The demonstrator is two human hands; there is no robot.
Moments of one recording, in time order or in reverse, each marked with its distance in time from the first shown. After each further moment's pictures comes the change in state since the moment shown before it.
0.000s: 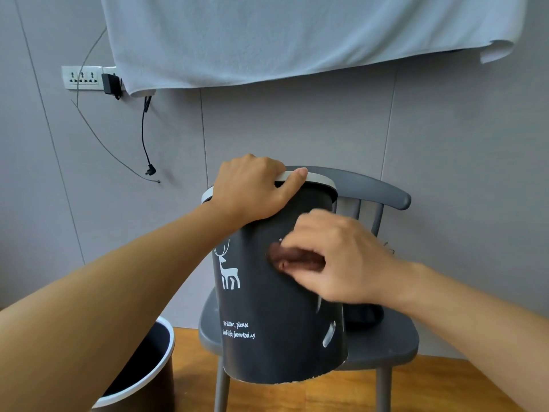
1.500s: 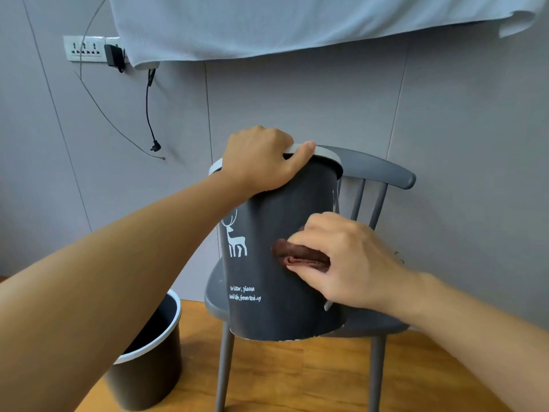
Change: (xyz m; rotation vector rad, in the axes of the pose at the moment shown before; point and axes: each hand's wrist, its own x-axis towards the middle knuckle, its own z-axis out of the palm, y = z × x) left_hand 0.002 0.001 0.004 0.031 -0.014 -0.009; right_hand -0.034 -0.028 0.007 0.024 -0.066 0.097
